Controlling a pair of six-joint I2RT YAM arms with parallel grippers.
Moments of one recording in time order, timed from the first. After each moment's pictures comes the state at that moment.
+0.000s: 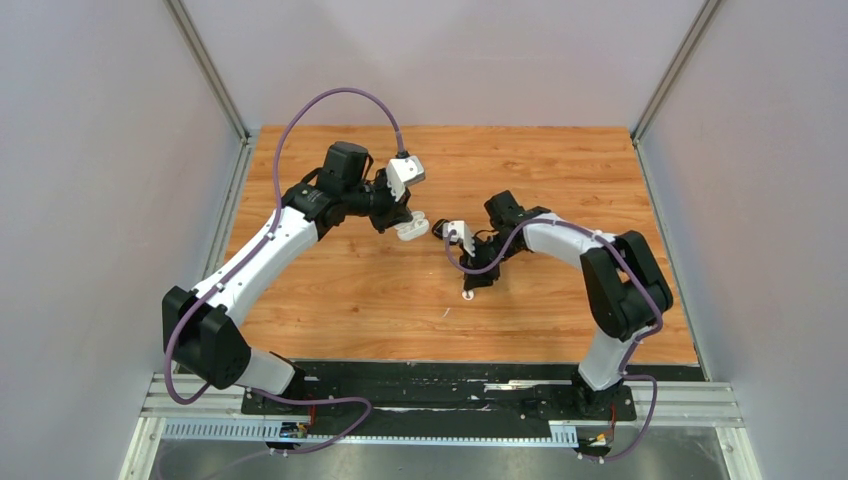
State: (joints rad) left arm -0.50 1.43 1.31 -0.54 0.52 0.41; right arm 0.47 1.79 1.11 -0.60 -0.75 -0.85
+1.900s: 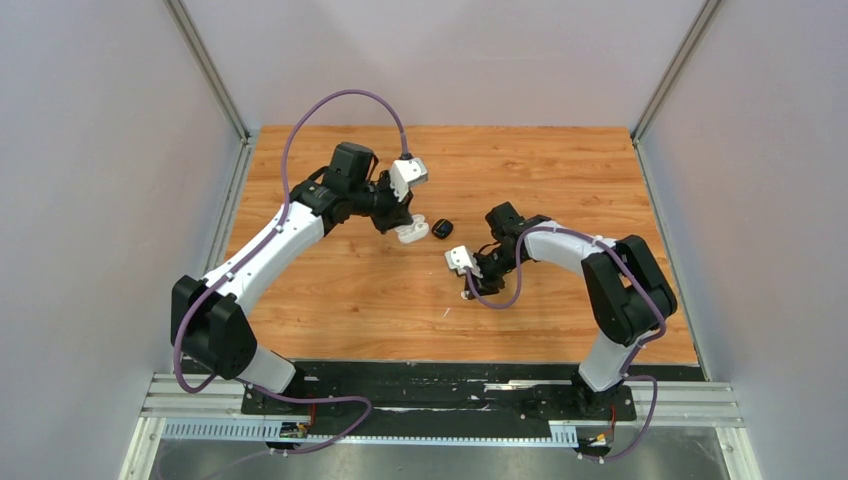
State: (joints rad) left arm -0.49 1.48 1.32 -0.56 0.52 0.41; right arm 0.49 1.74 1.01 -0.64 -0.78 -1.33
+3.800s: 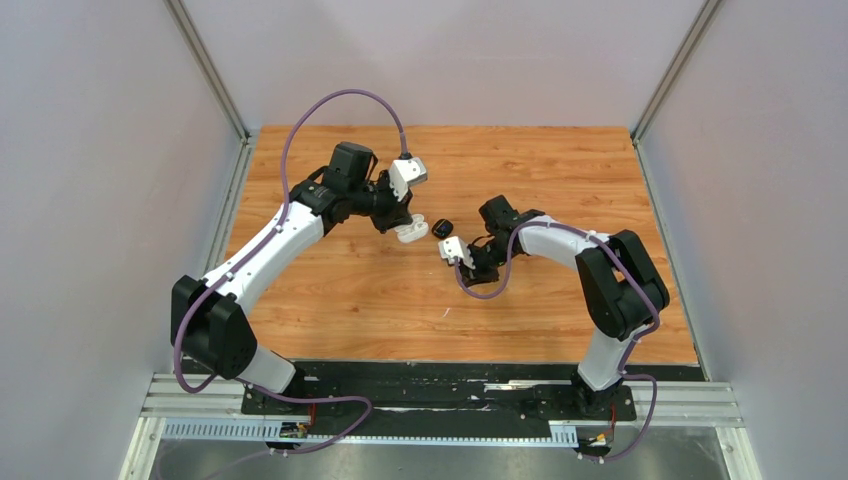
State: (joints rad) left arm -0.49 1.48 1.32 -0.56 0.52 0.41; right arm 0.50 1.78 1.08 -0.61 -0.72 -1.22
